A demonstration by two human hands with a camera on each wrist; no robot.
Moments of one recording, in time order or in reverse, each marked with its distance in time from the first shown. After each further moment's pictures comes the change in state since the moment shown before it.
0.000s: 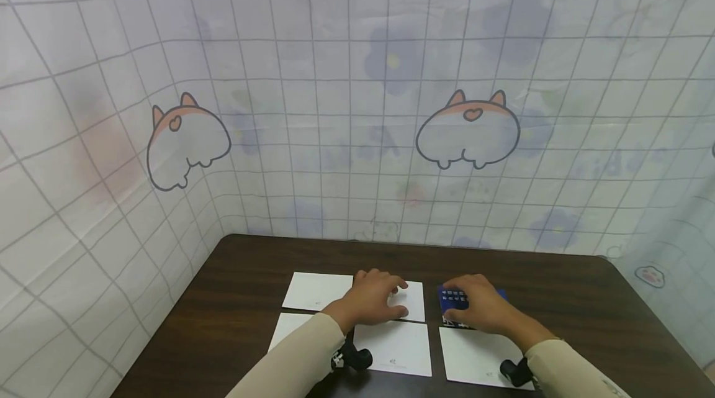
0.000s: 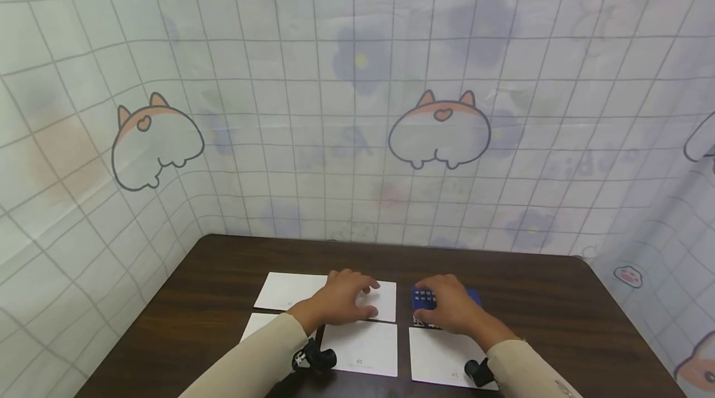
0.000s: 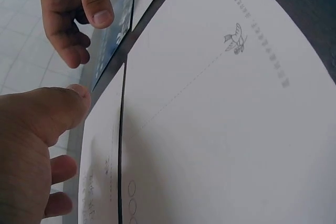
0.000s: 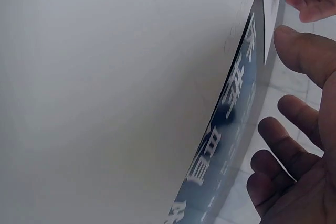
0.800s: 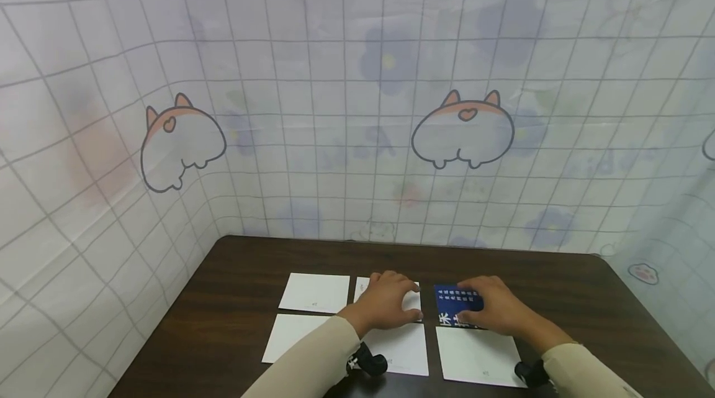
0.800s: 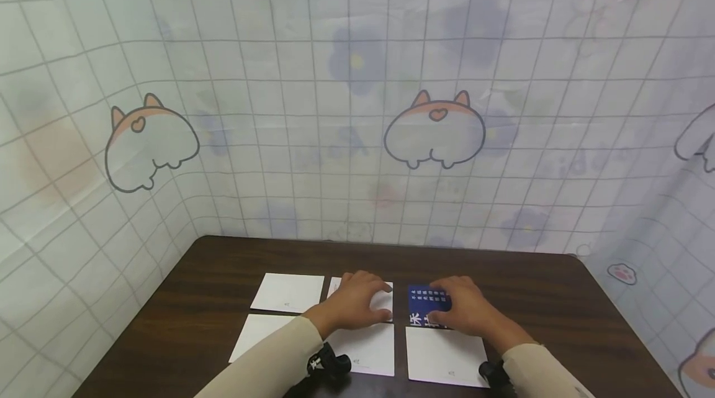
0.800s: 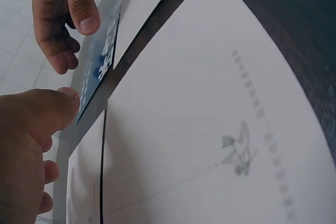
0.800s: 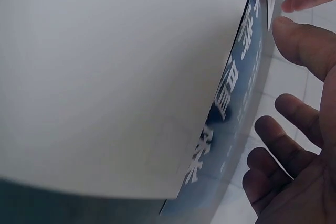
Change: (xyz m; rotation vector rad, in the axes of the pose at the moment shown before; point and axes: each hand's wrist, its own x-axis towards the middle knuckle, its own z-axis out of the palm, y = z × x) left_hand 0.016 0.026 0.015 0.029 0.026 0.038; right_hand -0.019 0.021 -0.015 -0.021 0.015 0.016
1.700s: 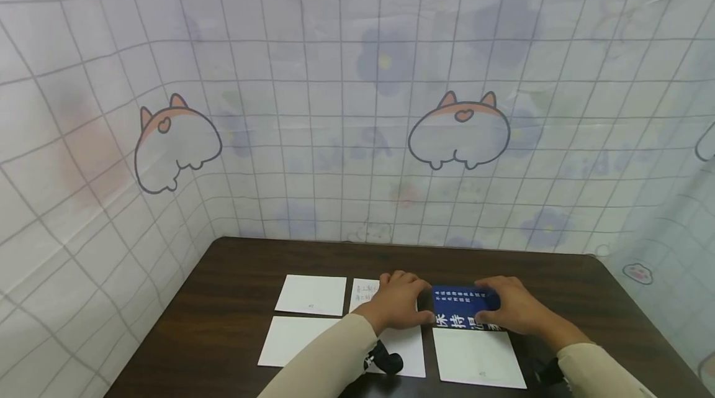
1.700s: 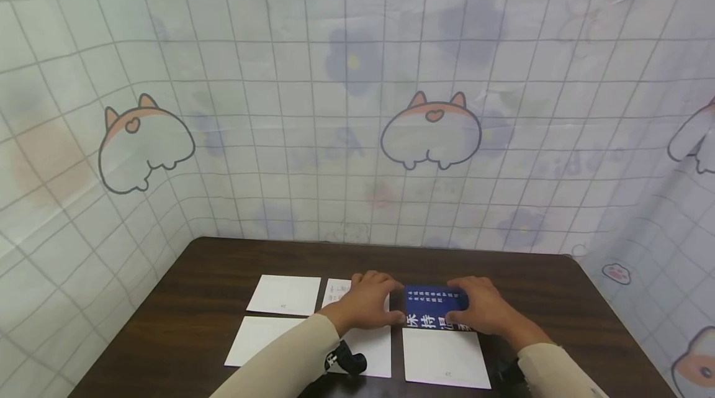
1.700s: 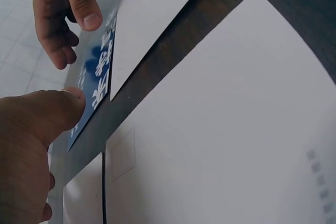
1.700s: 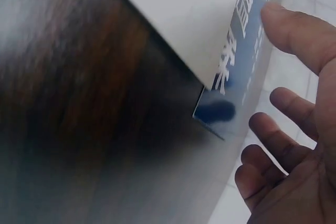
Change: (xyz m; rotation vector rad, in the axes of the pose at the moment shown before) left_hand 0.019 0.021 0.007 0.009 -0.055 -0.034; right_hand -0.012 0.034 -0.014 -0.029 -0.018 0.050
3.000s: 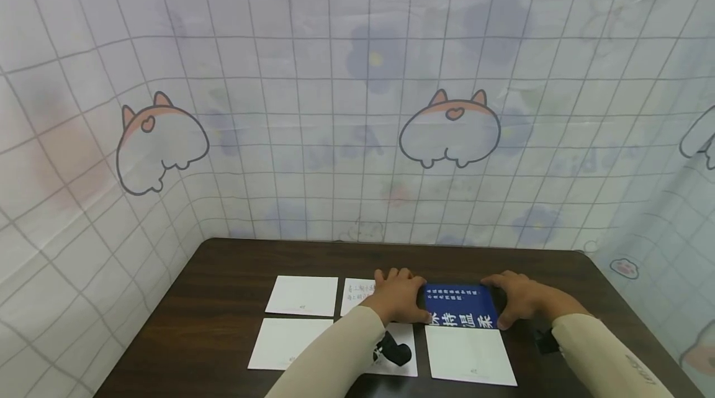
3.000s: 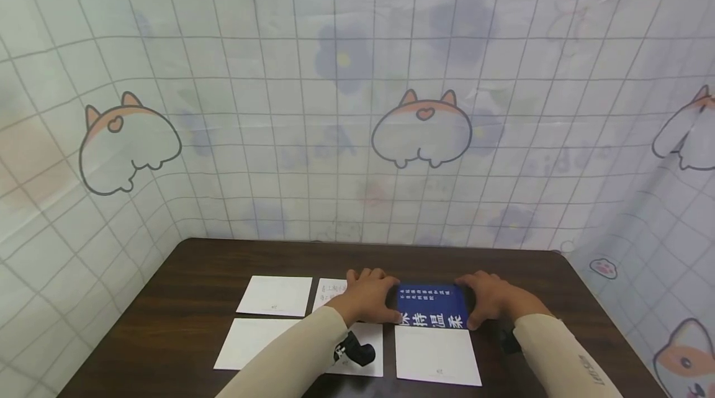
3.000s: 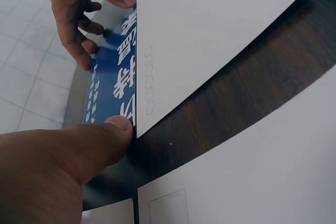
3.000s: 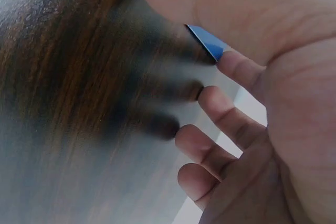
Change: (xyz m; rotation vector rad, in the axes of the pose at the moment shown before) left_hand 0.020 0.018 -0.001 0.071 -0.089 -0.155; right_hand 0.008 0.027 -0.036 -0.070 -0.287 0.147
